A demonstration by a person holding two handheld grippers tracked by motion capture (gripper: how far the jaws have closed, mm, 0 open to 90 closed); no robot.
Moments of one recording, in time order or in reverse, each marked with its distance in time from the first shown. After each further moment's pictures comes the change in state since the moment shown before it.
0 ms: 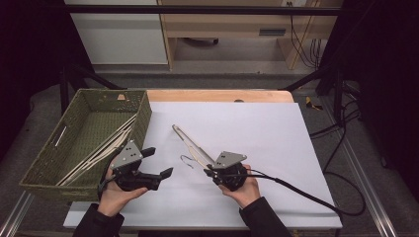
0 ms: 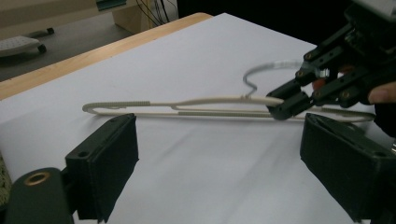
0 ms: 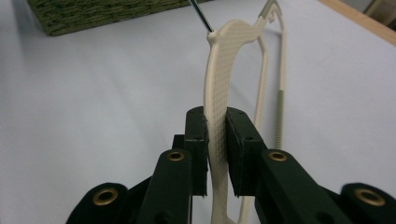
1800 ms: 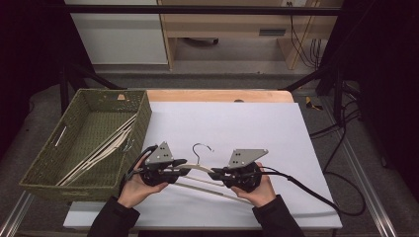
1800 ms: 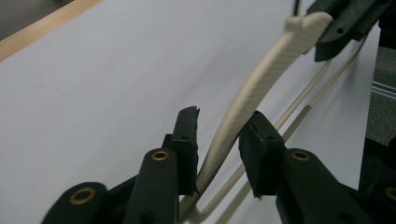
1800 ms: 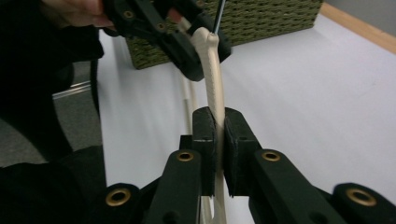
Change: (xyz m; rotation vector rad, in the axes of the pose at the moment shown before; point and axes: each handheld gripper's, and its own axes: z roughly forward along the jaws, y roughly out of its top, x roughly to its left) left arm -0.019 0.011 0.053 0.184 -0.173 0.157; right arm -0.007 0.014 -0.051 -0.101 0.224 -0.011
